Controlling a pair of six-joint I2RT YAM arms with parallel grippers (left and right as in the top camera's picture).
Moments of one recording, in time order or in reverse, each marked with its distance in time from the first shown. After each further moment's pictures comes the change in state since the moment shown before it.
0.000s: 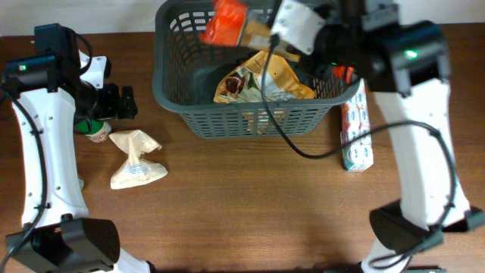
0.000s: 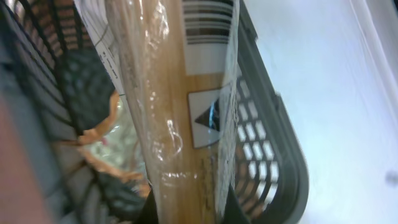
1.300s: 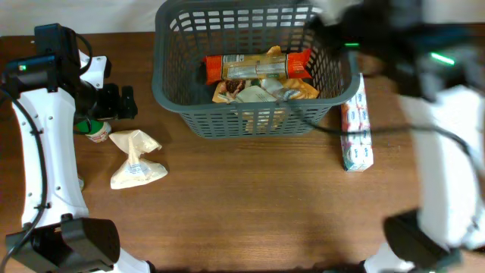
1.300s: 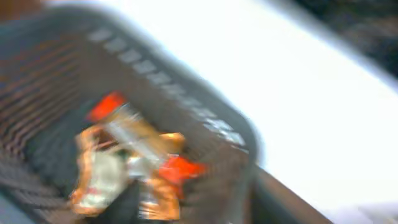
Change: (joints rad) left arm 0.000 0.000 0.000 0.000 0.000 0.000; right arm -0.114 -0.097 0.013 0.092 0.068 0.471
